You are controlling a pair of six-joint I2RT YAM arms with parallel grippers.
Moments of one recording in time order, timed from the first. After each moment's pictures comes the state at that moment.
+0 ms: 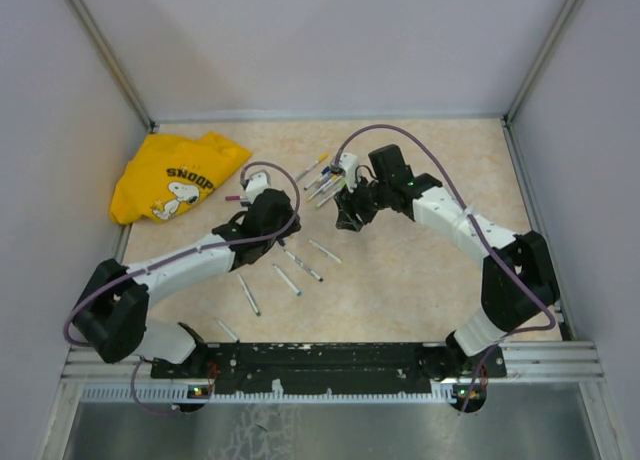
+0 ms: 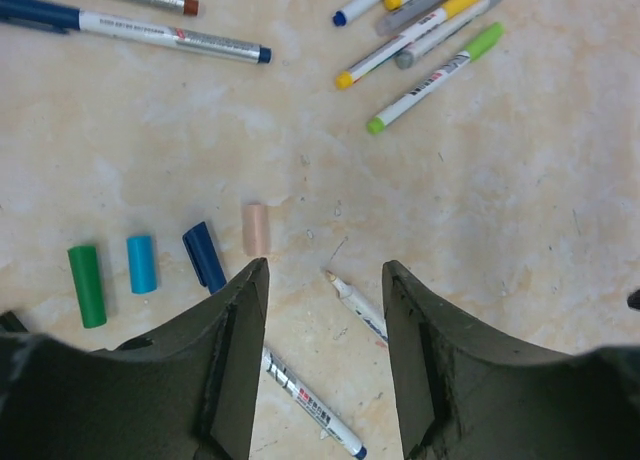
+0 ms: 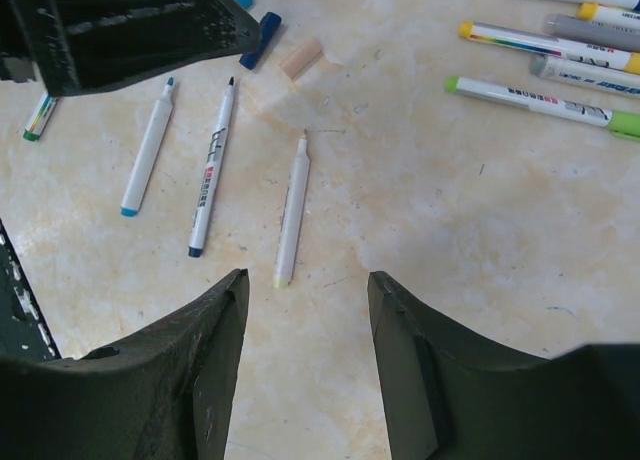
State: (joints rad) left arm -0.73 1.44 0.84 -0.09 -0.46 -0.84; right arm 0.51 1.56 1.18 -0.45 -0.53 -0.29
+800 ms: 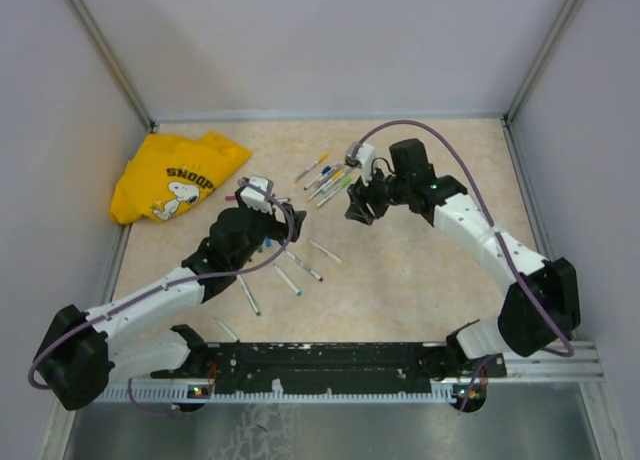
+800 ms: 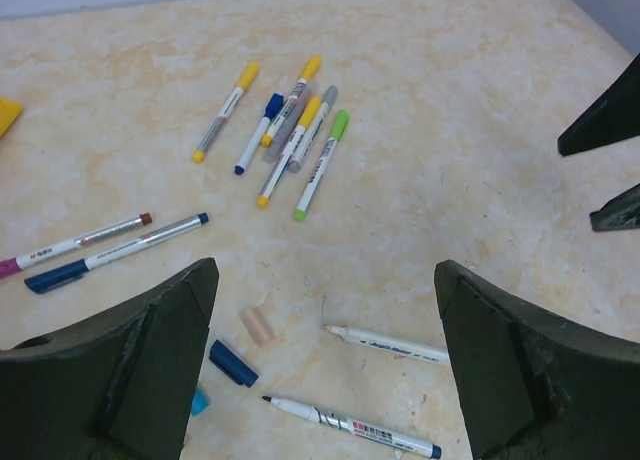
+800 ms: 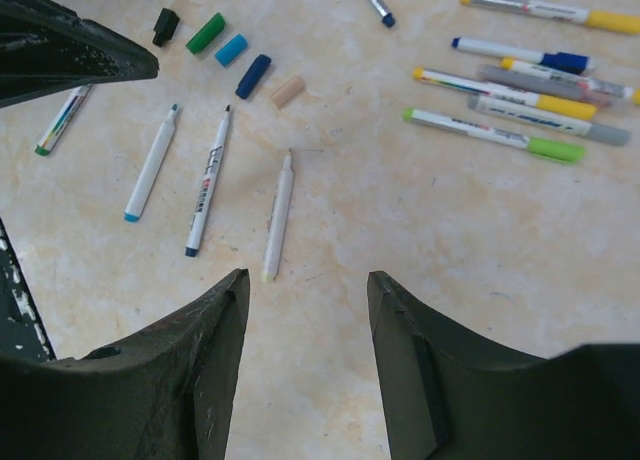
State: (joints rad) left arm -0.73 1.08 0.57 0.34 -0.26 -0.22; right arm 0.48 1.43 1.17 -0.46 -0.55 -0.31
